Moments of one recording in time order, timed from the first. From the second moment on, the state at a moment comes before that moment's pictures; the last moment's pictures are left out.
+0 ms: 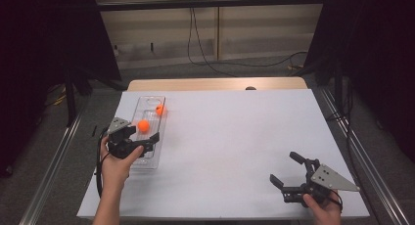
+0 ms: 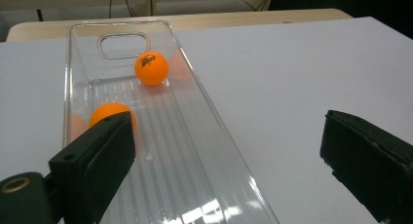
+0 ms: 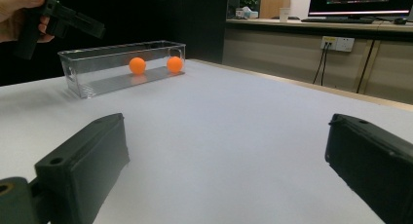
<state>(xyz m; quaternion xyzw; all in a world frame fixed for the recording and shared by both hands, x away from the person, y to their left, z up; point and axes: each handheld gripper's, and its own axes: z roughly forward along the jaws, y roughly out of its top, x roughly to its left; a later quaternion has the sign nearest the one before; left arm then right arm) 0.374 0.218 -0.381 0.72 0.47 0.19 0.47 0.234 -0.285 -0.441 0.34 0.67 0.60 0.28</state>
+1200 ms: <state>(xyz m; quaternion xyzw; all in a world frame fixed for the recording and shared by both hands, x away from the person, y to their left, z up) 0.332 0.227 -0.399 0.71 0.42 0.21 0.53 0.234 -0.286 -0.441 0.34 0.67 0.60 0.28</state>
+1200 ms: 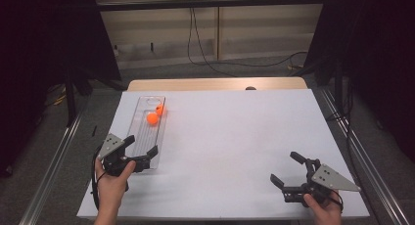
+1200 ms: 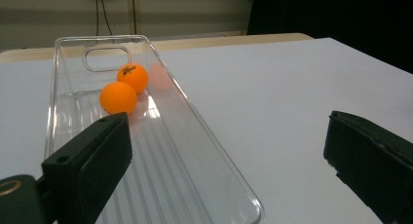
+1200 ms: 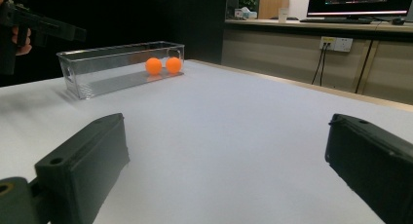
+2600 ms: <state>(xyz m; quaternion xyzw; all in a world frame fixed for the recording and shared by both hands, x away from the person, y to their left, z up) 0.304 0.231 -0.424 0.68 0.42 0.21 0.56 0.234 -0.285 -0.441 0.34 0.67 0.60 0.28</state>
